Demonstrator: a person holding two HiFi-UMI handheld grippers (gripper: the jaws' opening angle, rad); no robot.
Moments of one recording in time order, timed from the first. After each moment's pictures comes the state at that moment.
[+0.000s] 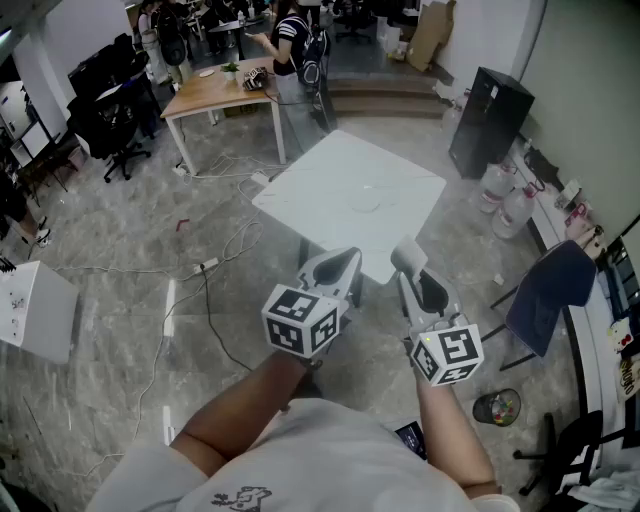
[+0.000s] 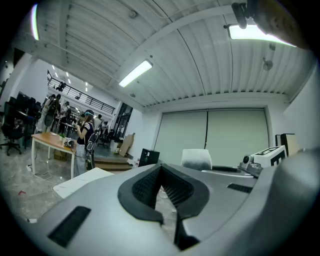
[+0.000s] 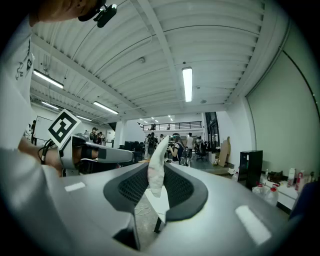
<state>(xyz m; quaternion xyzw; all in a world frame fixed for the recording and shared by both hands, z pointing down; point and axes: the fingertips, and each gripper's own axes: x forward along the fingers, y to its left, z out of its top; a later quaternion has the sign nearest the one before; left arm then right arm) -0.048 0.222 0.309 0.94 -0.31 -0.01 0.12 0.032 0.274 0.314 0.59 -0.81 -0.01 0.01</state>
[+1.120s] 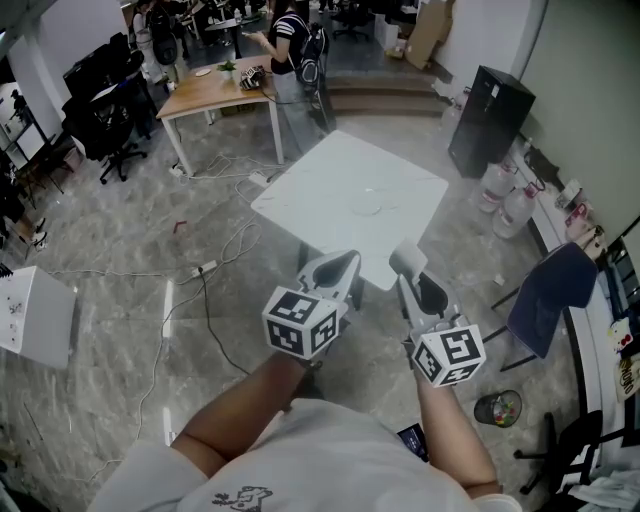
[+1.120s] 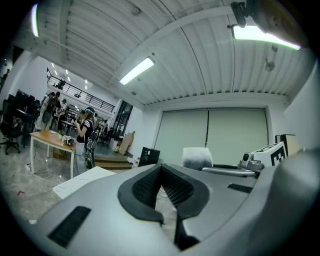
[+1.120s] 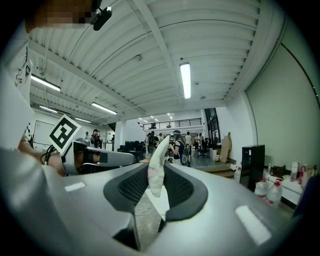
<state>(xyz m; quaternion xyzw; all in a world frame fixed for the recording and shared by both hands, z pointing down) -0.062 0.180 0.318 0.94 -0.30 -0.01 0.12 0.017 0.234 0.318 0.59 -0.81 0.01 0.01</state>
